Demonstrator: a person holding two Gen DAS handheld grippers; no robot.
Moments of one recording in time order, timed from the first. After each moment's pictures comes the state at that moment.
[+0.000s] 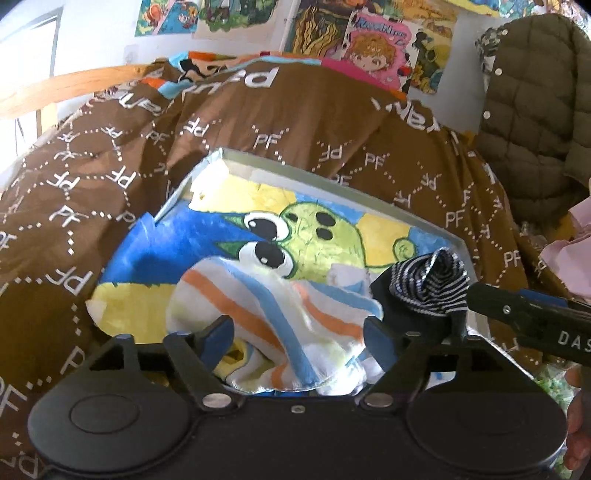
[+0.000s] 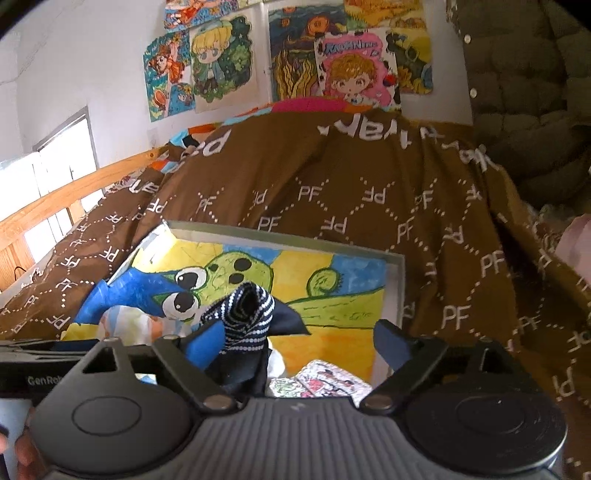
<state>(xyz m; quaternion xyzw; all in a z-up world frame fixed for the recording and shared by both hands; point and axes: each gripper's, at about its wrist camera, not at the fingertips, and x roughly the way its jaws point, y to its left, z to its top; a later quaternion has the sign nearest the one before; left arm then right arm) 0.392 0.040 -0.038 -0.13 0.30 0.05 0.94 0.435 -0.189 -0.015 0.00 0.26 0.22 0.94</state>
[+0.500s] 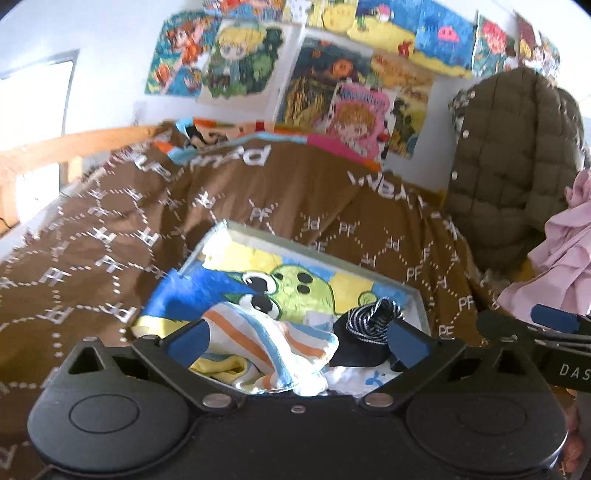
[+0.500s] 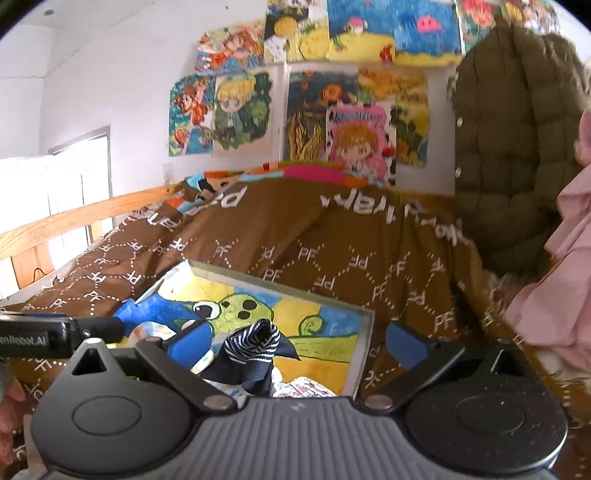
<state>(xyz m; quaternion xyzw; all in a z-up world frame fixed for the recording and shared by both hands) 0.300 0.027 0.018 -0.13 0.20 0.05 0.97 0.347 -0.215 0.038 -0.04 0.16 0.21 0.96</state>
